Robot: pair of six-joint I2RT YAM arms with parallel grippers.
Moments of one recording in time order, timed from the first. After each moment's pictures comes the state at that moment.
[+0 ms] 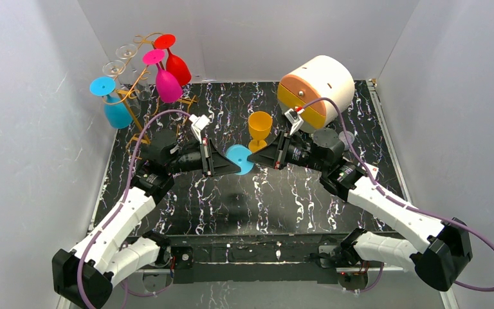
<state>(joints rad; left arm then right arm) -0.45 0.94 0.77 -0.04 0.87 -0.85 0.76 1.07 0.83 0.17 -0.48 0.93</state>
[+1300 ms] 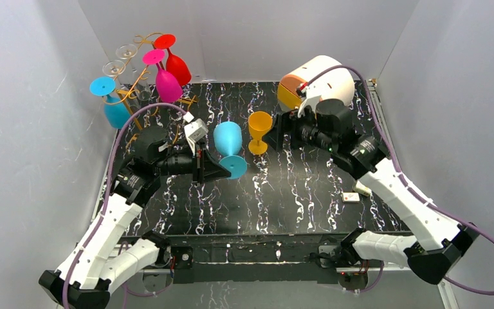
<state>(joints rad) -0.46 0.86 0.99 -0.46 0.86 -0.24 0.73 1.11 1.25 -0.50 -0.07 0.40</state>
